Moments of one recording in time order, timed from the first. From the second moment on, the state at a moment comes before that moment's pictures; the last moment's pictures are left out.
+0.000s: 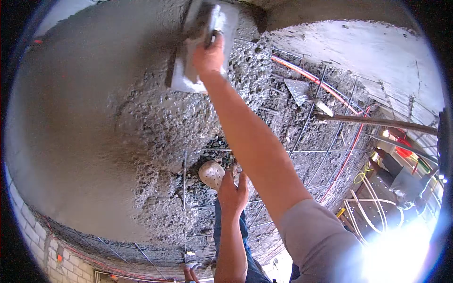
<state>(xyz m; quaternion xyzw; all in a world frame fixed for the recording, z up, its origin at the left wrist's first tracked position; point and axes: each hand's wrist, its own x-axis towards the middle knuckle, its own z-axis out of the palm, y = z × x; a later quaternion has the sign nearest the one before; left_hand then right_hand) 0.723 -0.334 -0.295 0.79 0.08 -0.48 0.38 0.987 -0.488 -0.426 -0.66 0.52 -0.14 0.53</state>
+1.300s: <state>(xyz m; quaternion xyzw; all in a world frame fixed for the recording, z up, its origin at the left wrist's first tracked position) 0.713 -0.344 -0.288 0.80 0.04 -0.43 0.41 1.004 -0.498 -0.452 -0.69 0.39 -0.20 0.58</state>
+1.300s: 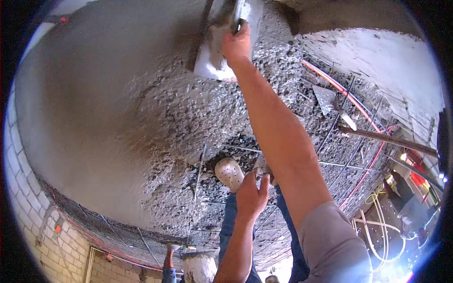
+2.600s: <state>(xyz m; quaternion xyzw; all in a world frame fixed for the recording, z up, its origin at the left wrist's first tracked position) 0.712 -0.341 -0.295 0.81 0.09 -0.39 0.43 0.988 -0.485 -0.424 -0.92 -0.11 0.18 0.34</state>
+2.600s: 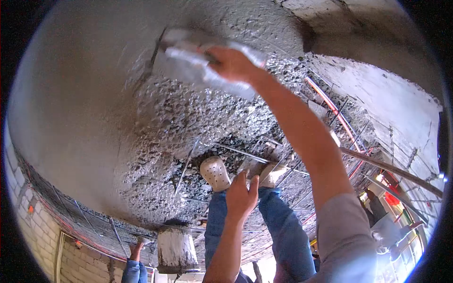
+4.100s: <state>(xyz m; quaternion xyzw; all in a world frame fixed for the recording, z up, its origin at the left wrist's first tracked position) 0.713 -0.323 -0.301 0.77 0.12 -0.44 0.44 0.930 -0.526 -0.451 -0.78 0.50 -0.19 0.33</state>
